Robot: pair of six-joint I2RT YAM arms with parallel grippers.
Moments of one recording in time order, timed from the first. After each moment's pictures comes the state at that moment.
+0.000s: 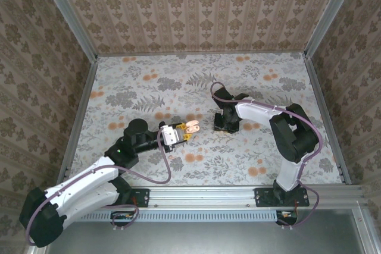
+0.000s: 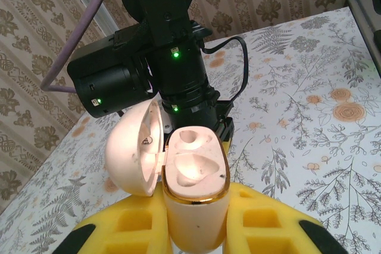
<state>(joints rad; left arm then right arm) -0.79 0.81 0.43 0.17 0.46 0.50 0.54 1.82 1.15 -0.71 -0.09 0.71</state>
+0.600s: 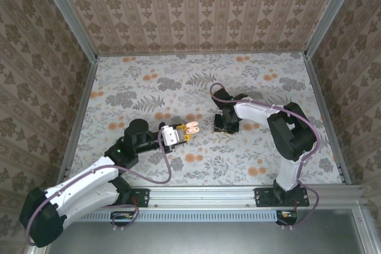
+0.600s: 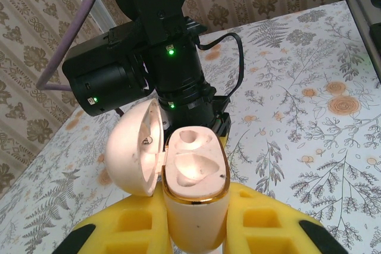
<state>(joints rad) -0.79 0.81 0.43 0.14 0.46 0.50 0.54 1.84 1.15 -0.71 -0.09 0.71</state>
